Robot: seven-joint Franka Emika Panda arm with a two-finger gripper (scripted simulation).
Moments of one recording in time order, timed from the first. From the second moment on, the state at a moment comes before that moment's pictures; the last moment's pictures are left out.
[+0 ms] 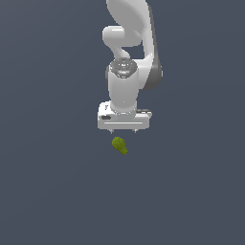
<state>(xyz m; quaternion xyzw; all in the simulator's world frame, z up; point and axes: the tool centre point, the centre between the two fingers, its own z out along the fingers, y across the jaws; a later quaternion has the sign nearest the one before) -0.001 0.004 0.164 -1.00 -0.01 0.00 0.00</state>
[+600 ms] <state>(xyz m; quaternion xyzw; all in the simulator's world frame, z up) 0.007 0.019 0.180 -1.00 -0.01 -0.01 0.00</state>
